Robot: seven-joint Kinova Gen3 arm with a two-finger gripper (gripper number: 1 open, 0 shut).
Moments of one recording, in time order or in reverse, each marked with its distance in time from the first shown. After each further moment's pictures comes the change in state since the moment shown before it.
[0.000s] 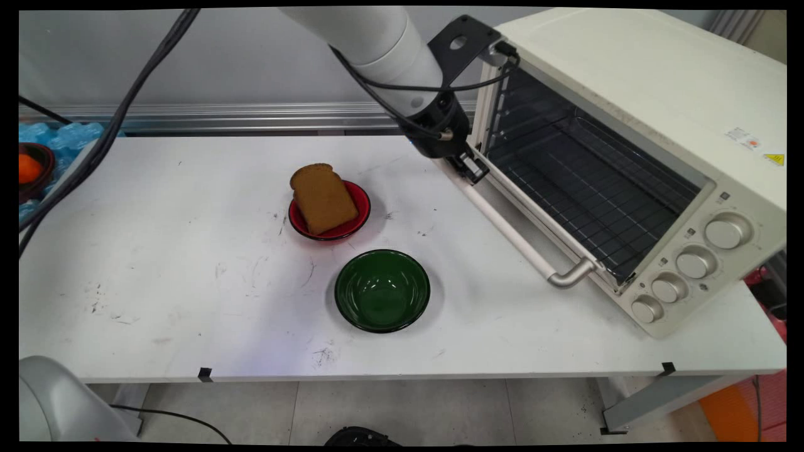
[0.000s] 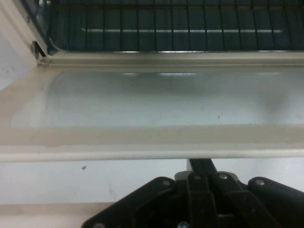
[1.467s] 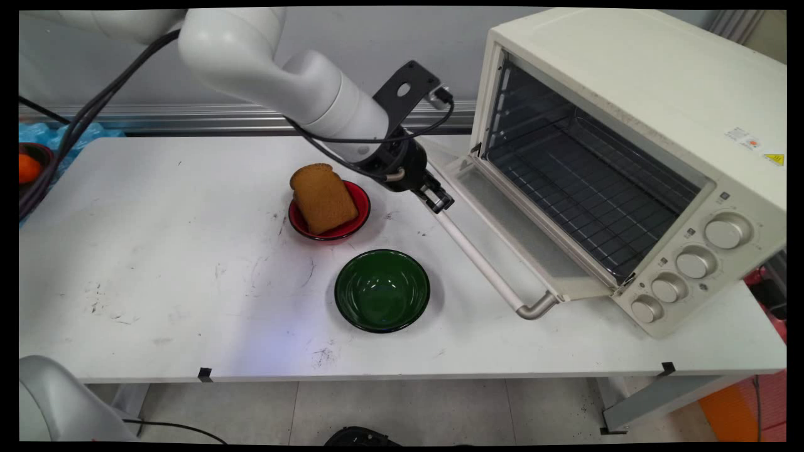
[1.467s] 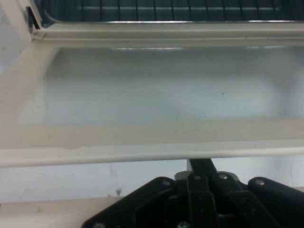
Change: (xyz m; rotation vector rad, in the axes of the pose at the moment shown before) arm -0.079 -0.024 0.016 -0.046 0.091 0.013
